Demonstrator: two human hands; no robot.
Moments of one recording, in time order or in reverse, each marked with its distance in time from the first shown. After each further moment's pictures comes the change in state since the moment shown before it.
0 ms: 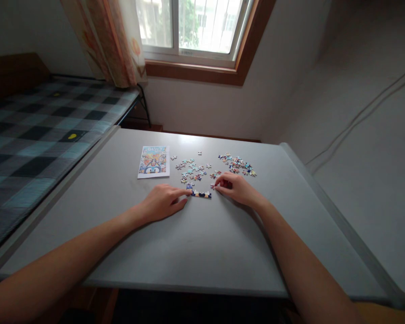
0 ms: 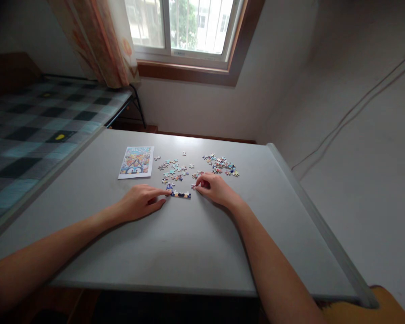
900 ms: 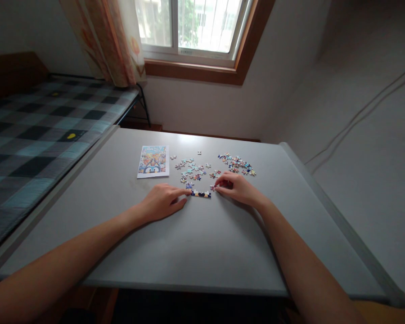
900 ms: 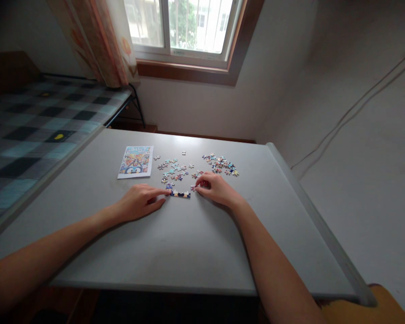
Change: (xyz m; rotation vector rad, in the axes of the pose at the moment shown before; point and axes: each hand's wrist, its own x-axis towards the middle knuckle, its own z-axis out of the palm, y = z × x) left_hand 0.000 0.000 0.000 -0.008 -0.002 -0.004; right_hand -0.003 -0.001 -0.004 0.005 -0.028 -0.021
